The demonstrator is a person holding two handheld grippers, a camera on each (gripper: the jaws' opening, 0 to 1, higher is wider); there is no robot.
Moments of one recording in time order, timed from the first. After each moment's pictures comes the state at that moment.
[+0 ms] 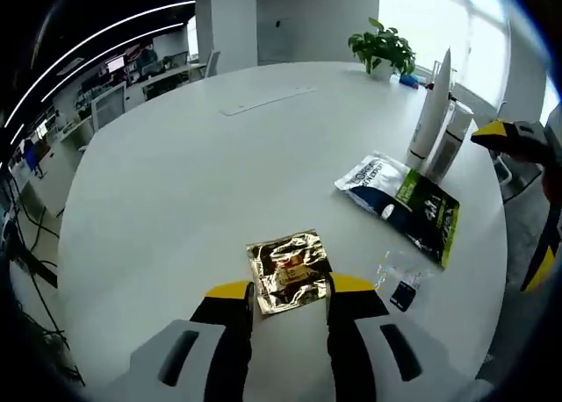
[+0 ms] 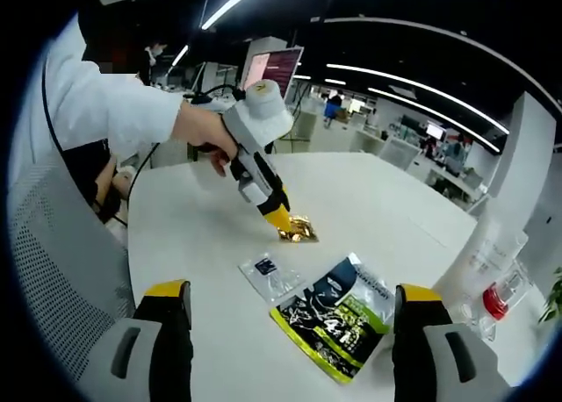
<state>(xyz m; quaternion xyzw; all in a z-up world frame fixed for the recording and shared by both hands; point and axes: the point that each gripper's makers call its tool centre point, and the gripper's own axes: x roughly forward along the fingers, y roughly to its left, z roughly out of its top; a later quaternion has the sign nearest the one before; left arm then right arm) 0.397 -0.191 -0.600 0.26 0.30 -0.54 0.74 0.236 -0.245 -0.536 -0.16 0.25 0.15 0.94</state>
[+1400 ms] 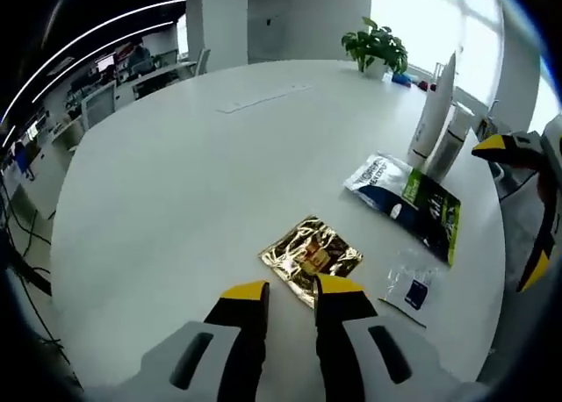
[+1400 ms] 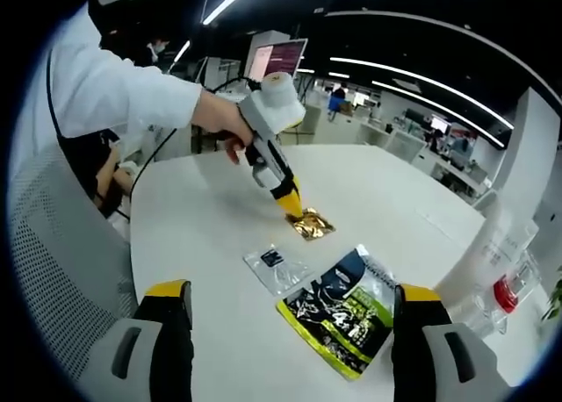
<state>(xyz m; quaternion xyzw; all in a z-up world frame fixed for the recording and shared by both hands) 0.415 -0.201 -0.608 0.22 0.33 -0.55 0.74 0.235 -0.244 -0.548 -0.15 0.27 0.15 0.94</state>
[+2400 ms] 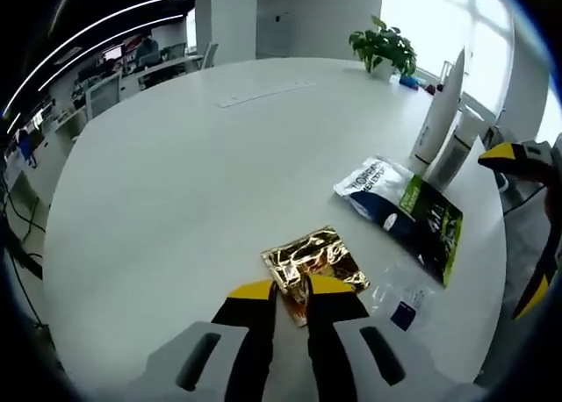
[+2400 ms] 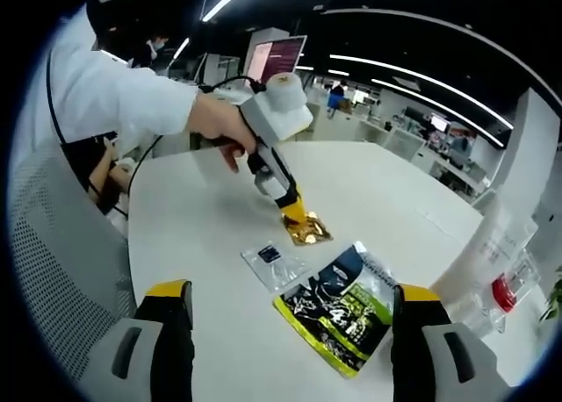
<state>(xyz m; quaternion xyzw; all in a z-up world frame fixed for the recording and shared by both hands) 0.397 -0.213 -0.610 0.20 0.34 -0.52 0.75 0.233 -0.246 -0.550 -0.16 0.27 0.15 0.94</state>
